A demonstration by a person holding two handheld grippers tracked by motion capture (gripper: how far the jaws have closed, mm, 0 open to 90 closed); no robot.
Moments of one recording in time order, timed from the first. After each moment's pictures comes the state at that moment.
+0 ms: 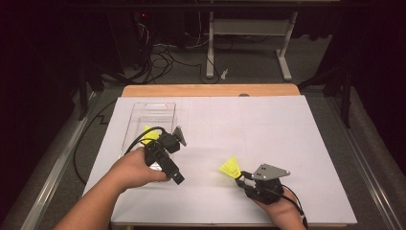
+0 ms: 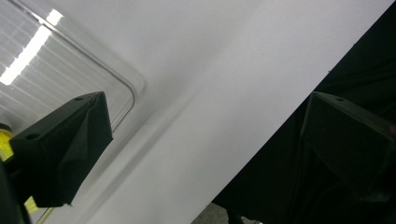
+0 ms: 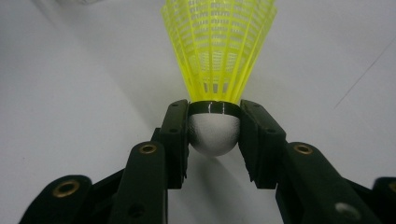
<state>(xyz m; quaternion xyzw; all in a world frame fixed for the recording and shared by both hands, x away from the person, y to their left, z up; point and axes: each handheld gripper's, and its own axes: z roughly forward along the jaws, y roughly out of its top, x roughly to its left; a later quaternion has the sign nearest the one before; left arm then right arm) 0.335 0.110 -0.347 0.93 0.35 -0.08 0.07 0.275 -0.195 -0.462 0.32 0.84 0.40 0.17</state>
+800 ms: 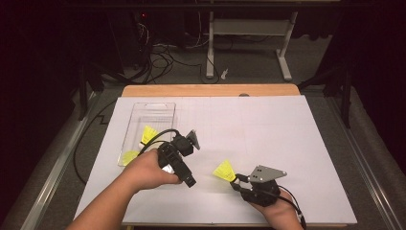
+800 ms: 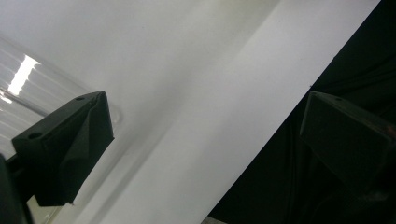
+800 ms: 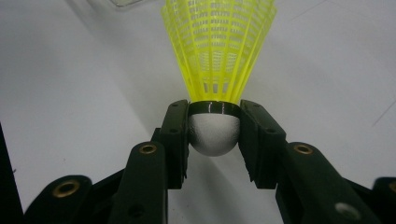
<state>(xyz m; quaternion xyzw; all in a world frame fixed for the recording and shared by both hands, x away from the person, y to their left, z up) 0.333 0.080 -0.351 0.94 0.32 -0.08 0.07 0.270 -0.185 -0.459 0.29 0.85 0.41 0.14</state>
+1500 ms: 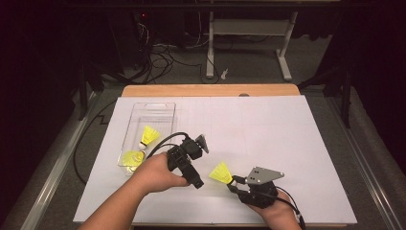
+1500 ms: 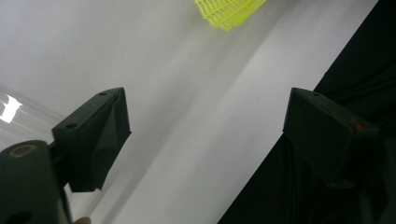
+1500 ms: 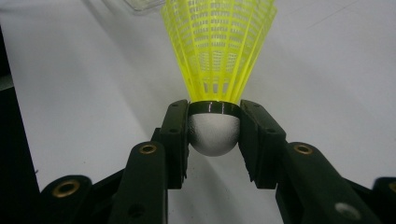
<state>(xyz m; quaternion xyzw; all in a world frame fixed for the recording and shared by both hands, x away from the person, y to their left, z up) 0.330 0.060 -0.362 0.95 0.30 -0.07 0.09 0.266 -0.178 -0.456 0.27 0.85 0.42 0.13</state>
